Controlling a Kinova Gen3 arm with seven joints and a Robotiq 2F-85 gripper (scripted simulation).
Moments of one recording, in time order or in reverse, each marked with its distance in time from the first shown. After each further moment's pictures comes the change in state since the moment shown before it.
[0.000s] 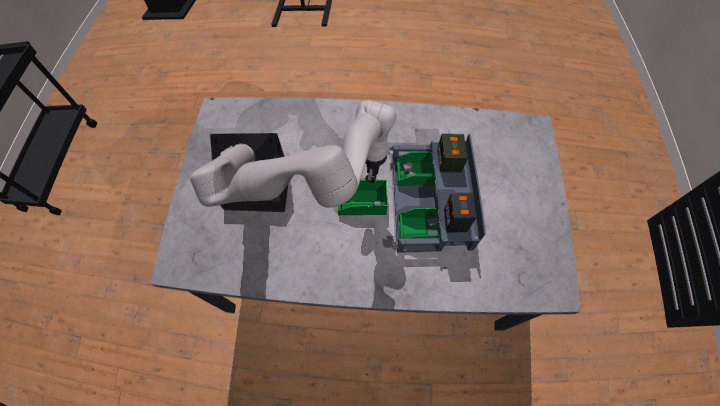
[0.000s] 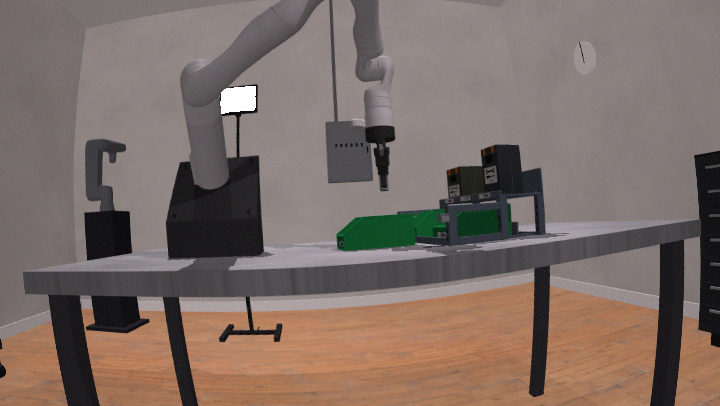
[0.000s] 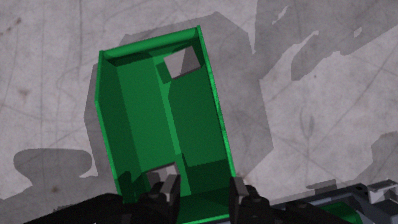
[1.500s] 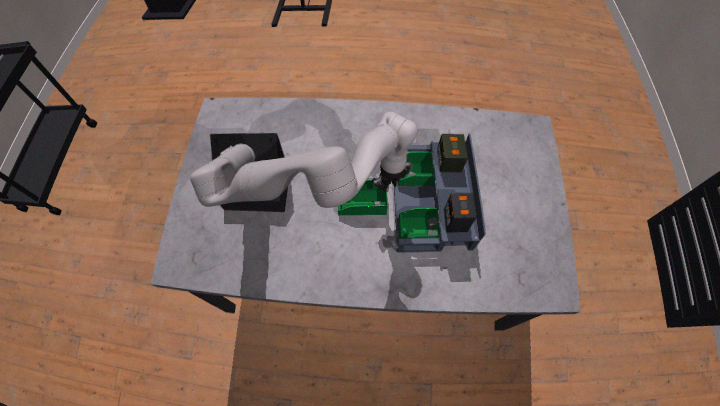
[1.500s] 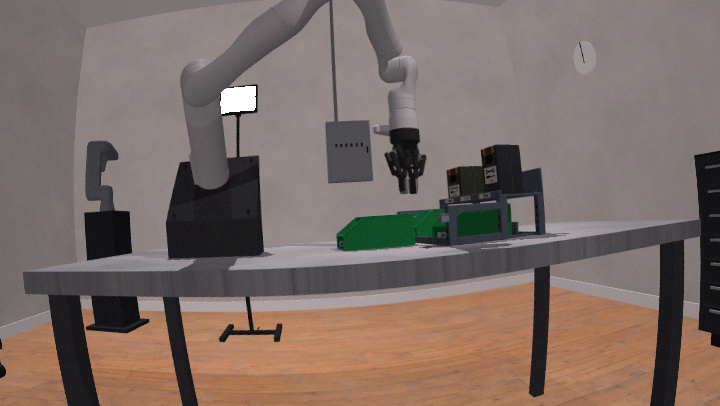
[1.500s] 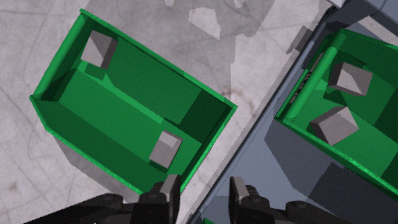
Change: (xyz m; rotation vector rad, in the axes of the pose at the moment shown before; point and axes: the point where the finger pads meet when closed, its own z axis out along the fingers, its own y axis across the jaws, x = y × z) arm -0.060 -0.018 0.013 0.001 0.007 0.767
